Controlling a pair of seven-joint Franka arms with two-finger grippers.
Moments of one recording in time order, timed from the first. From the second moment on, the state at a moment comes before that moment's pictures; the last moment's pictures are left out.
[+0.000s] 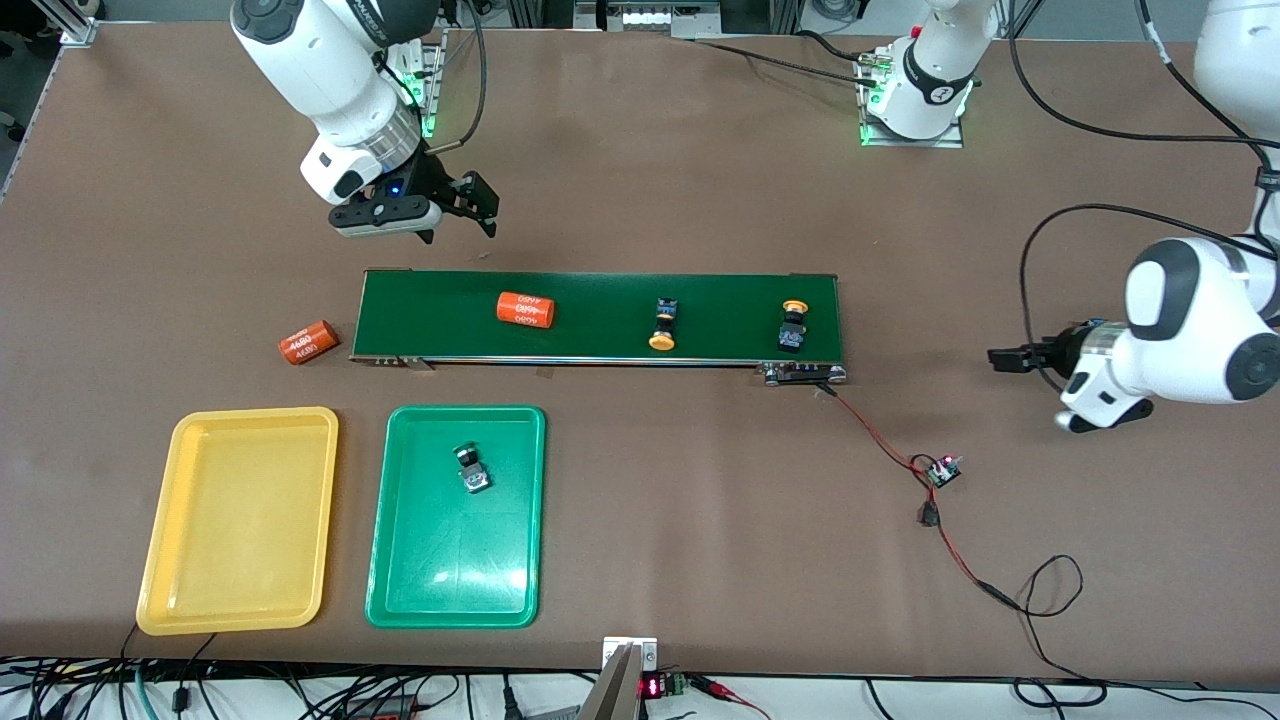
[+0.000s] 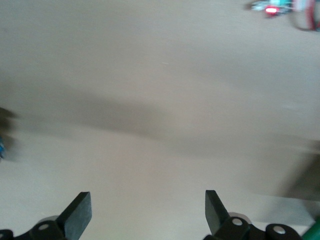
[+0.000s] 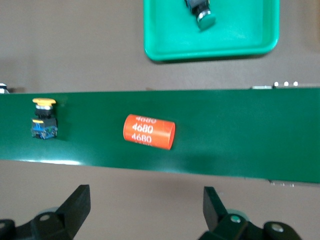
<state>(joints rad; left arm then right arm) 0.53 0.53 -0.39 -1.78 0.09 1.87 -0.13 0.34 -0.18 0.18 -2.31 0.21 2.29 0.42</state>
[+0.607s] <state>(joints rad) 0.63 0.57 -0.33 -1.72 0.17 1.88 0.15 0.34 -0.18 0.22 -2.31 0.04 2.18 0.62</state>
